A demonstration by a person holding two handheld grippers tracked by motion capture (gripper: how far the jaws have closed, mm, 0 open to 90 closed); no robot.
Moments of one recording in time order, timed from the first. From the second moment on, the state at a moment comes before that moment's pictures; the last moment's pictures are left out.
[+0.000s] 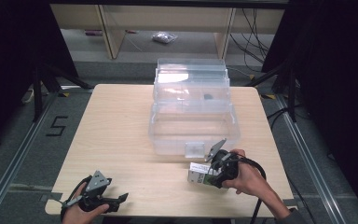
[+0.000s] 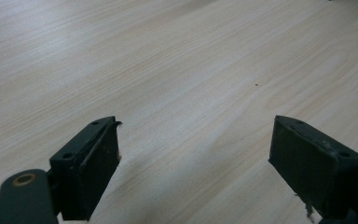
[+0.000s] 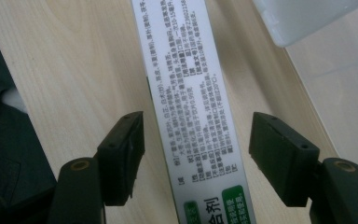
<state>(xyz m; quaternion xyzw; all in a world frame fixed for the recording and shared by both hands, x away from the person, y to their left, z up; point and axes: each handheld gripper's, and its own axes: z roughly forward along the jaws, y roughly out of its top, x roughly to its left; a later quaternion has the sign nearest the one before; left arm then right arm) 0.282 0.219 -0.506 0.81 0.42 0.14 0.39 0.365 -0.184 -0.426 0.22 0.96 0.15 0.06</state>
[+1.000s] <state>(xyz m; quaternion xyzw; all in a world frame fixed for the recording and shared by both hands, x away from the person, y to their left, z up) 0.282 0.219 -0.505 0.81 0.42 0.14 0.39 0.374 -0.172 -0.417 0.15 0.98 0.11 0.05</state>
